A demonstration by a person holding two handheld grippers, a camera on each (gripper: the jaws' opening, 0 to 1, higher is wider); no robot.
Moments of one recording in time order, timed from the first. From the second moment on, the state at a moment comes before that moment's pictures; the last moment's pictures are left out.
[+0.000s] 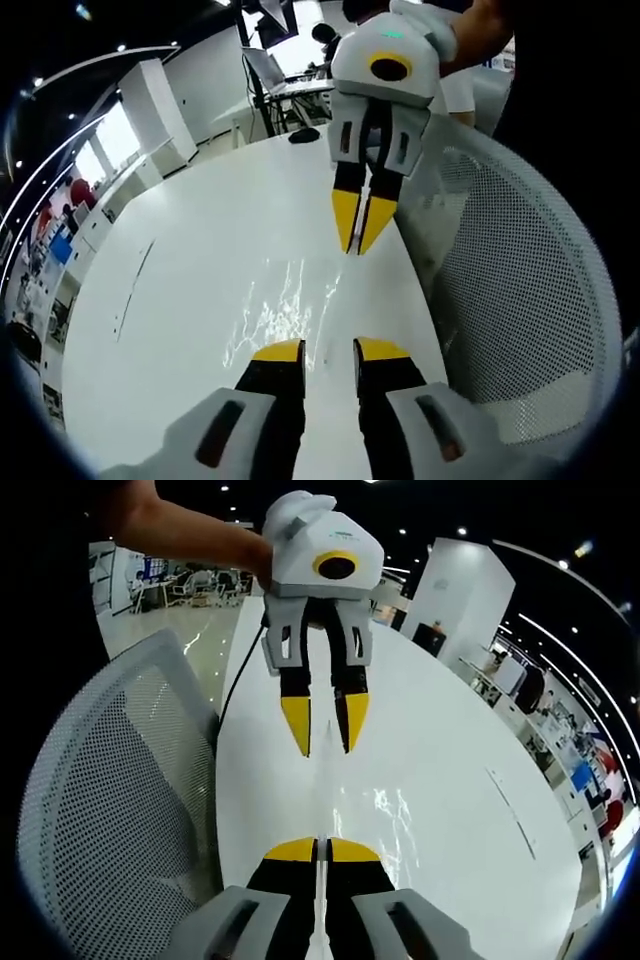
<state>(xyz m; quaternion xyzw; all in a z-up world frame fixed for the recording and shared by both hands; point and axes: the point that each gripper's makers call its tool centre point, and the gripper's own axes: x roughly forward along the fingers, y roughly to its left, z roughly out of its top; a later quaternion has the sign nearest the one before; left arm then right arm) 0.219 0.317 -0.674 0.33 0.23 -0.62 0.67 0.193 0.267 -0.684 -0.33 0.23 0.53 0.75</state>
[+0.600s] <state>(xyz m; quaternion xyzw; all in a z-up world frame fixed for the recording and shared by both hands) 0.213 0.313 -0.689 0.35 0.24 -0.63 0.65 0.193 0.270 -0.685 -0.32 0.23 0.53 0.75</state>
